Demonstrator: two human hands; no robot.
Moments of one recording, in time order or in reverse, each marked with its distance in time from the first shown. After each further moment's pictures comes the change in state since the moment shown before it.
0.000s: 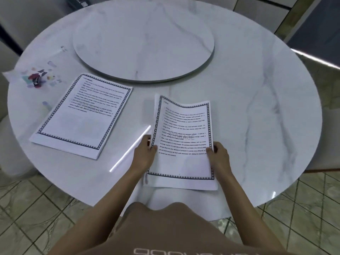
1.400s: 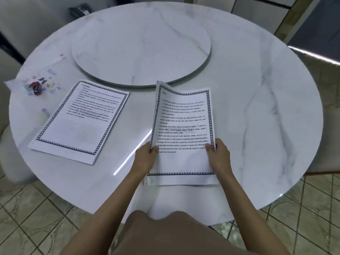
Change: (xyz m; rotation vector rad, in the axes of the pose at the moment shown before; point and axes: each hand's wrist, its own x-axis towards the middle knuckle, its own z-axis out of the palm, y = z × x) left_hand 0.004 0.015 0.014 0.179 0.031 0.031; right_hand 0.010 -0.015 -0.014 -0.066 0.038 -0.086
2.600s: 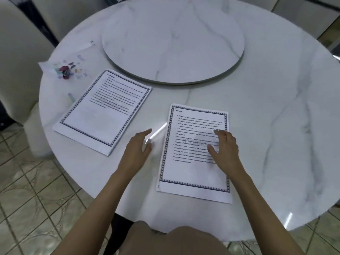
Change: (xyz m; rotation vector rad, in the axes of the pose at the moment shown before) left_hand 0.003 -0.038 -0.046 0.139 0.180 0.180; right_hand 0.037 -0.011 0.015 -0.518 -0.214 -0.393
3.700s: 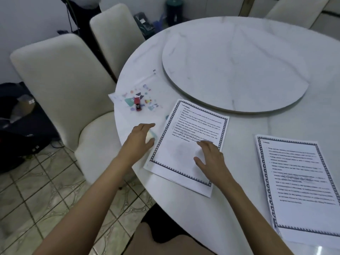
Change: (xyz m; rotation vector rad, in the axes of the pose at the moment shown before) left_hand 0.138 -0.189 -0.249 0.269 -0.093 0.159; right_hand 0.059 -0.288 0.165 -0.042 -0.111 -0.167
